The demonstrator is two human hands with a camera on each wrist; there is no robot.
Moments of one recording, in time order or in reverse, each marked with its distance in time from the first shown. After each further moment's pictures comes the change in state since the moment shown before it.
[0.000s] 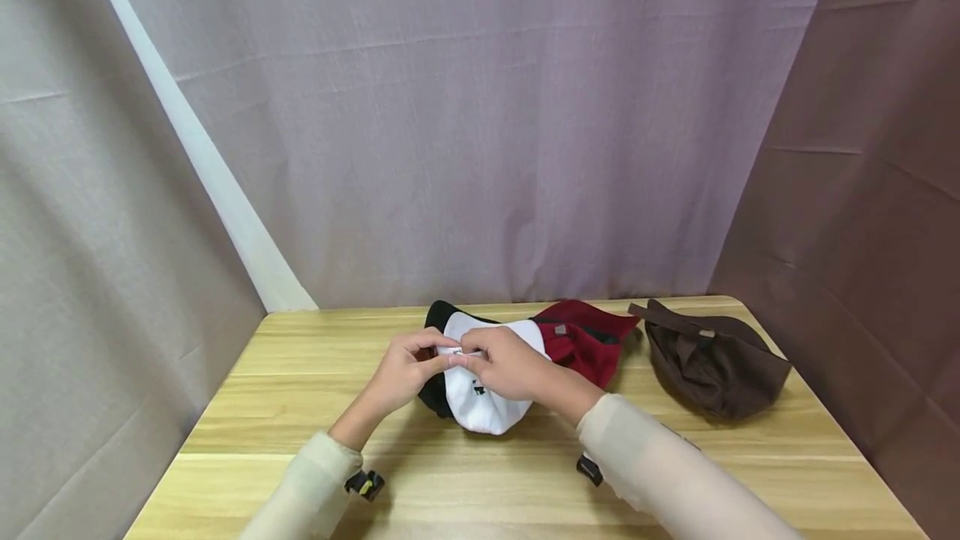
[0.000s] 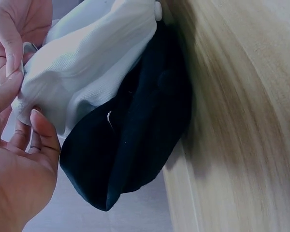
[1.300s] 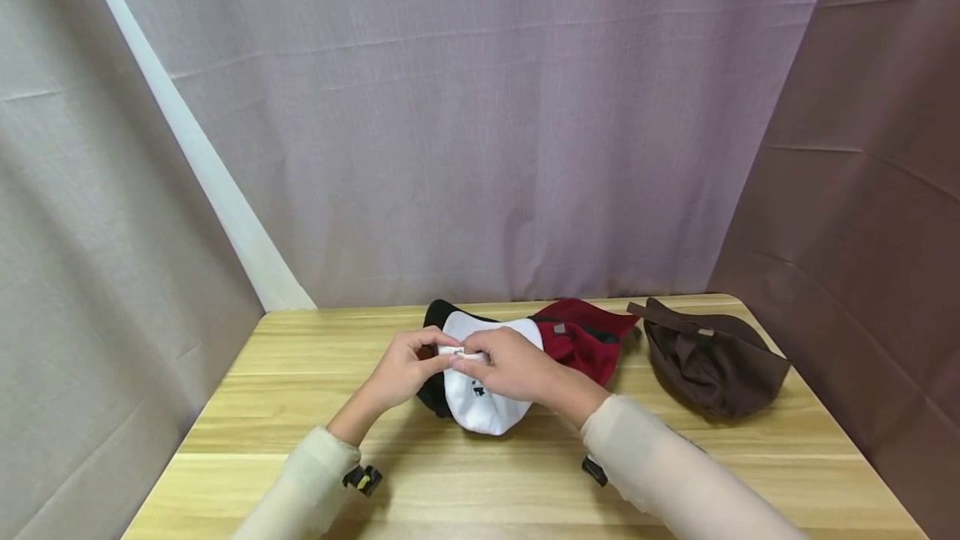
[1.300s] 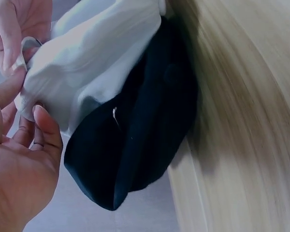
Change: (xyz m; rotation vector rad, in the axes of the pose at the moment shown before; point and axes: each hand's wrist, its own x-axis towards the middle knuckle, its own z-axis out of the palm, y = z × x) left_hand 0.003 0.002 -0.002 0.039 -0.057 -0.012; right_hand -0.003 0.000 -0.004 -0.028 -0.043 0.016
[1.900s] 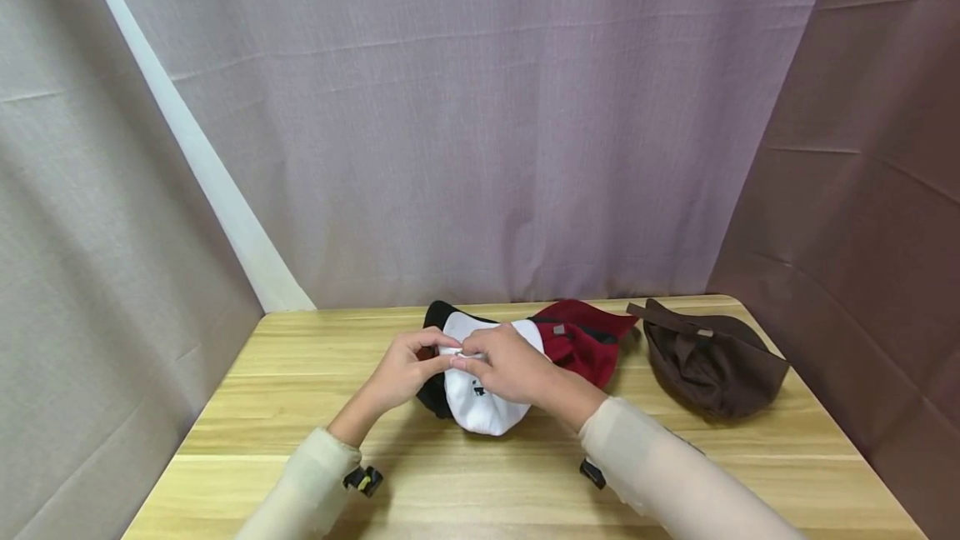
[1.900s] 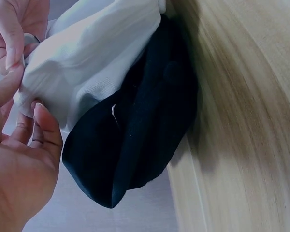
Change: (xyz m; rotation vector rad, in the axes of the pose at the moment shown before) left_hand -0.001 0.001 -0.001 -0.007 -0.008 0.013; right_hand 0.002 -0.004 0.001 -0.070 0.060 -0.109
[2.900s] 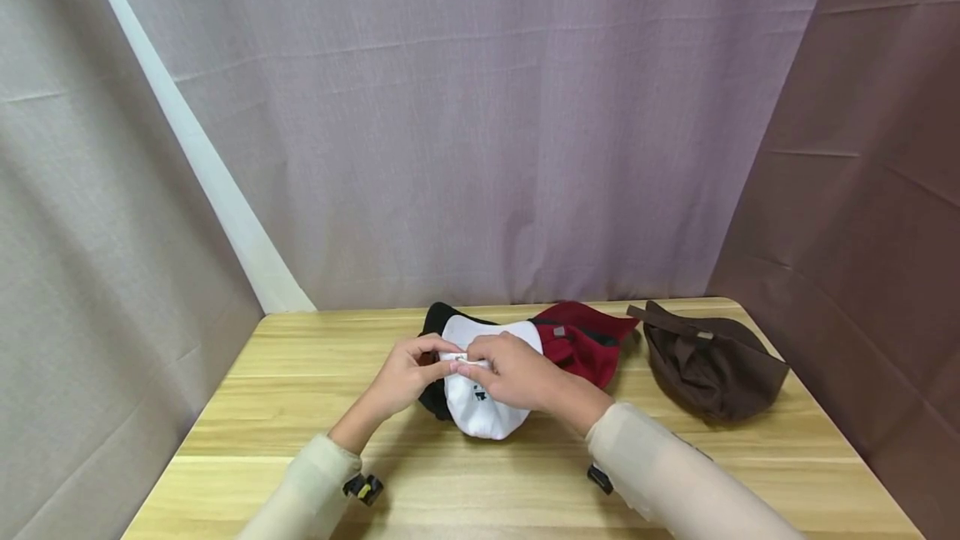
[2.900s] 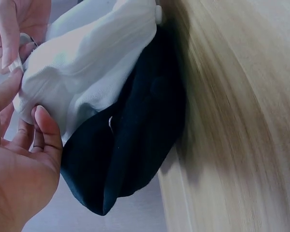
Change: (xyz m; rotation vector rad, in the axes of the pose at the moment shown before) left_hand -0.003 -0.008 0.003 -0.057 0.002 -0.018; right_hand -0.009 0.004 0.001 -0.035 -0.029 0.018
